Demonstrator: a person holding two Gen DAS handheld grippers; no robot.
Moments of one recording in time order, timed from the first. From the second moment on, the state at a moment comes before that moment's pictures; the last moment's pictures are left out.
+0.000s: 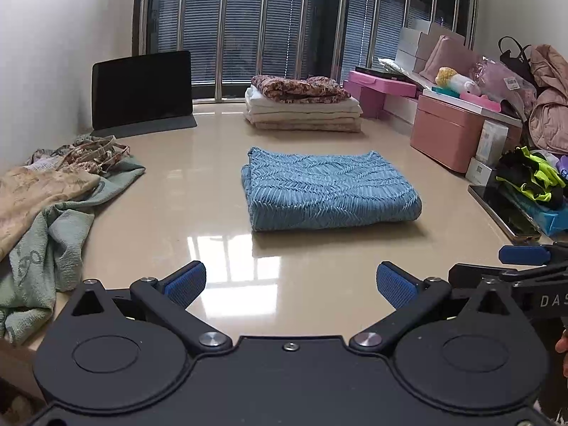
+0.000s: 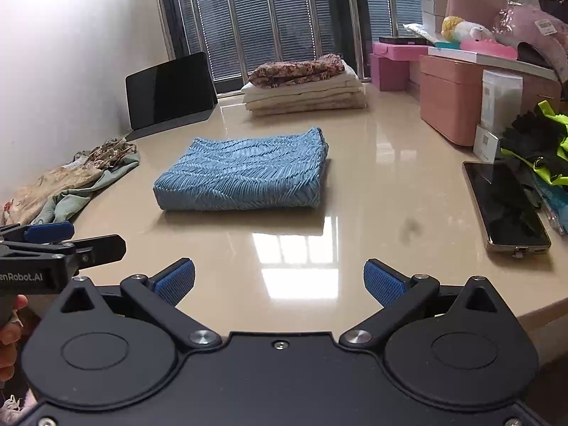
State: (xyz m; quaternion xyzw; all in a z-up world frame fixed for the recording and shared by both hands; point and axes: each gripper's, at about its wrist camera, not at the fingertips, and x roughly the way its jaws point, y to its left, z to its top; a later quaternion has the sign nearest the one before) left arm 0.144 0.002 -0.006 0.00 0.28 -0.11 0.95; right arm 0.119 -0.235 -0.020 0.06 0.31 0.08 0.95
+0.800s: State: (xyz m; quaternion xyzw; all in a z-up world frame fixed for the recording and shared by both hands) left arm 0.161 -0.001 -0.001 0.03 0.29 -0.11 0.95; right arm 0.140 -0.234 -0.017 0.06 0.32 0.08 0.94
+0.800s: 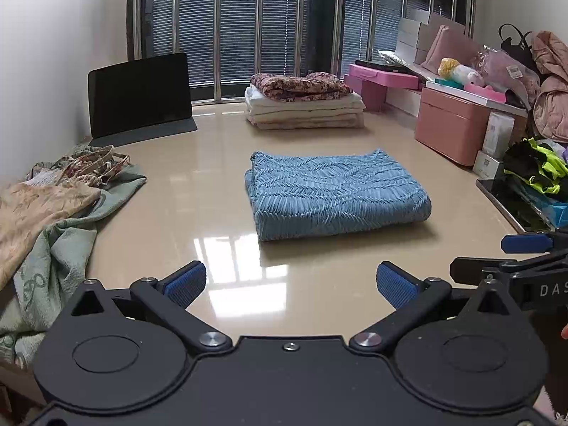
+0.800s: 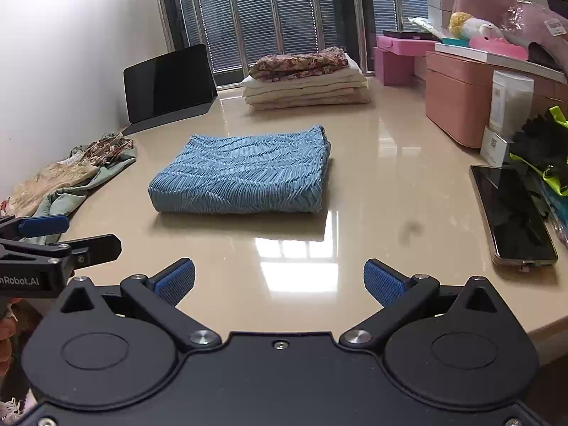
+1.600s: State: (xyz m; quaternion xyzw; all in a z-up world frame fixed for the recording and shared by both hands) left arm 0.247 -0.011 0.012 0.02 0.33 -0.11 0.94; right arm 0.225 -0.254 -0.011 0.09 0.35 0.09 0.93
